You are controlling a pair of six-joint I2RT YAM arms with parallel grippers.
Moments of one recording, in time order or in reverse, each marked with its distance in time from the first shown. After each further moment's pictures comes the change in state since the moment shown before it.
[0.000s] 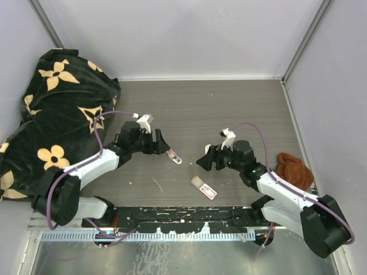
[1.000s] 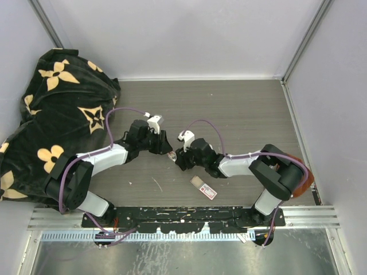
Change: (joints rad) left arm -0.049 0.197 0.057 0.098 0.043 0.135; right arm 0.334 0.640 0.290 0.232 0.322 -0.267
